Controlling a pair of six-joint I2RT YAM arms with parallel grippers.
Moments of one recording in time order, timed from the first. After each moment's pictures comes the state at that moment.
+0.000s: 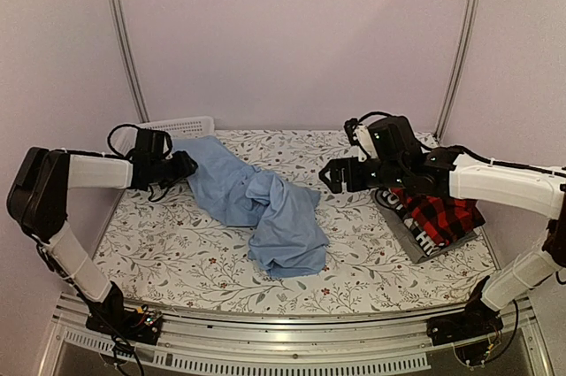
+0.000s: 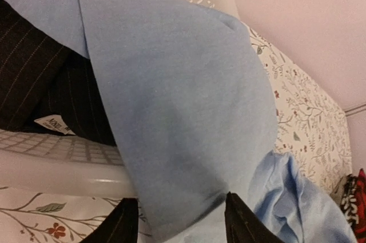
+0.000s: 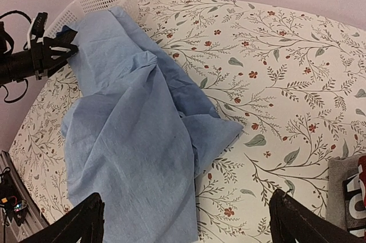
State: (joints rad) left arm -0.20 1.63 0.88 0.08 0.05 -0.61; right arm 0.80 1.45 1.08 -0.22 0.09 0.41
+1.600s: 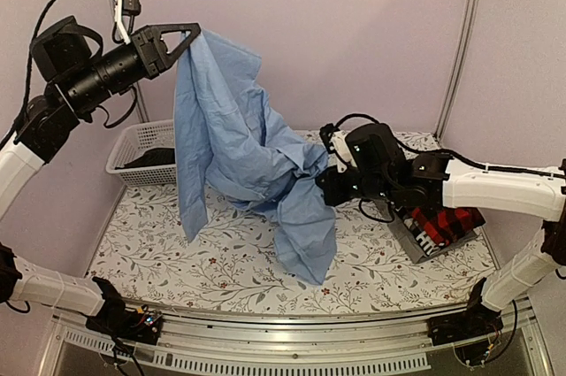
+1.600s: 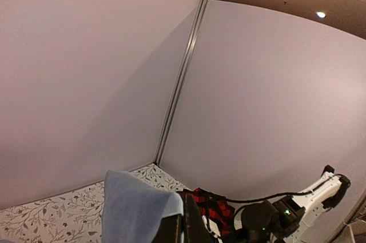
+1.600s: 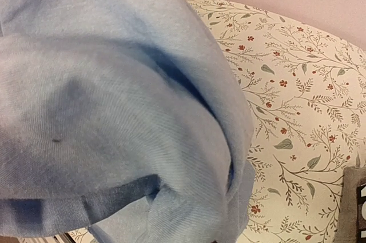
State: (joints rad) left arm -0.67 1.13 1.48 -0.15 0.20 -0.36; right arm 1.00 1.49 1.14 -0.26 0.24 0.38
